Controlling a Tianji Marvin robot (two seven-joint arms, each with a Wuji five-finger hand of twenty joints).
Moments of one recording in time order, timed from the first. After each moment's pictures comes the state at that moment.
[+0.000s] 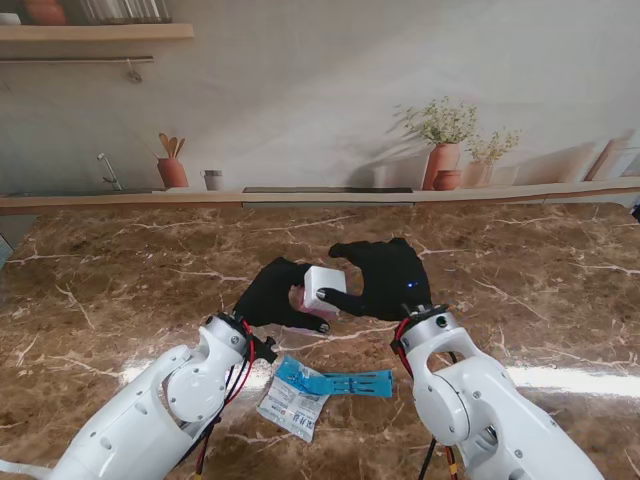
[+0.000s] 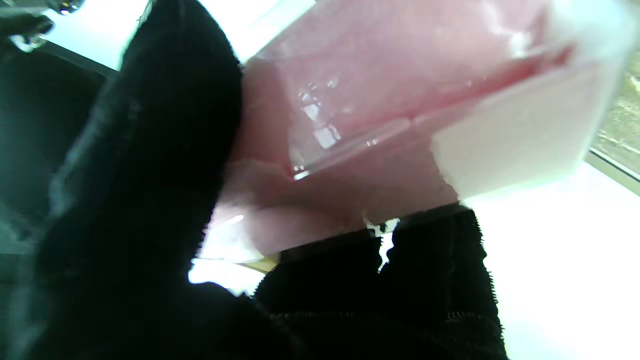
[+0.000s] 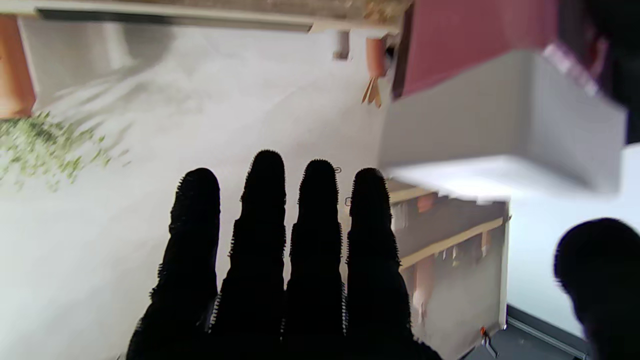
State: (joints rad) left arm 1.40 -1.20 -0.96 -1.41 0.48 -0.45 0.31; right arm -1.65 -1.09 1.13 -1.91 -1.09 0.12 -0.20; left_hand 0.85 -0.87 0.42 -0.24 0.78 0.19 0.67 0.31 1.05 0.14 0.28 0.72 0.96 0.24 0.44 0.76 0.20 0.09 1.05 0.80; right_hand -0.11 -0.33 0.76 -0.02 0.60 -0.11 0.30 0.54 0.75 -0.08 0.24 0.51 0.71 -0.03 0.35 0.55 0.35 0.07 0.93 0.71
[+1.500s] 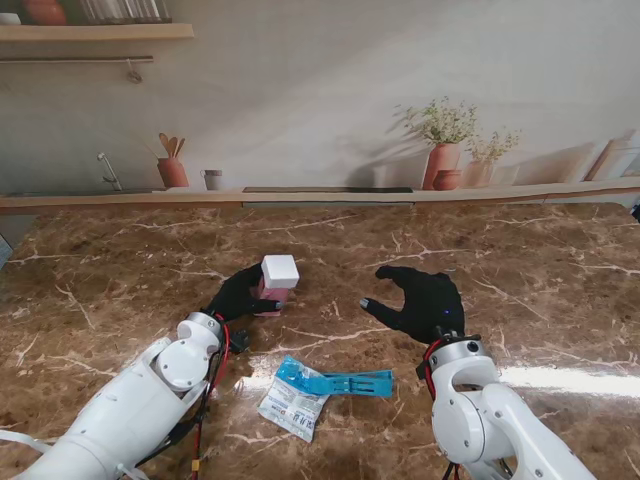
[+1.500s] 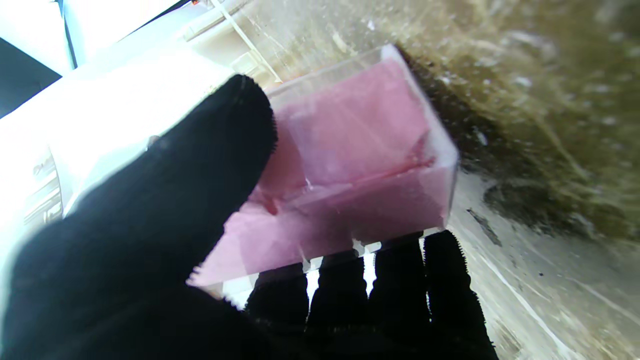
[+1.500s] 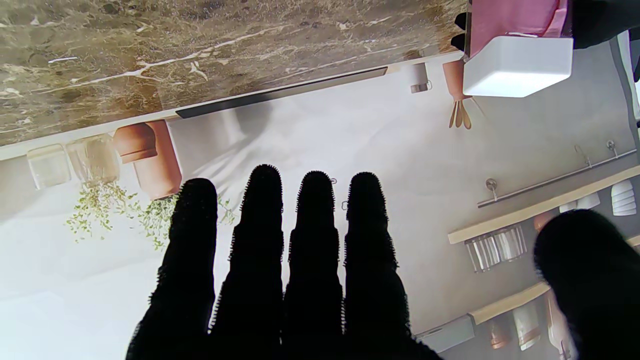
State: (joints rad) left arm 1.21 -1.26 -0.95 -0.92 0.19 -0.35 0.20; right arm -1.76 -1.11 1.22 -1.86 -0.95 0.23 -0.21; left_hand 0.72 -0.76 0.87 -0.20 0.43 -0.05 0.38 0.28 0.51 0.00 0.32 0.27 0.48 0.05 0.27 0.32 -0.02 -0.03 0.78 0.58; right_hand -0.06 -0.32 0.76 0.00 0.57 -0.09 0.29 0.55 0.68 -0.07 0.21 0.43 0.66 -0.02 0.23 0.47 0.31 0.09 0.76 0.66
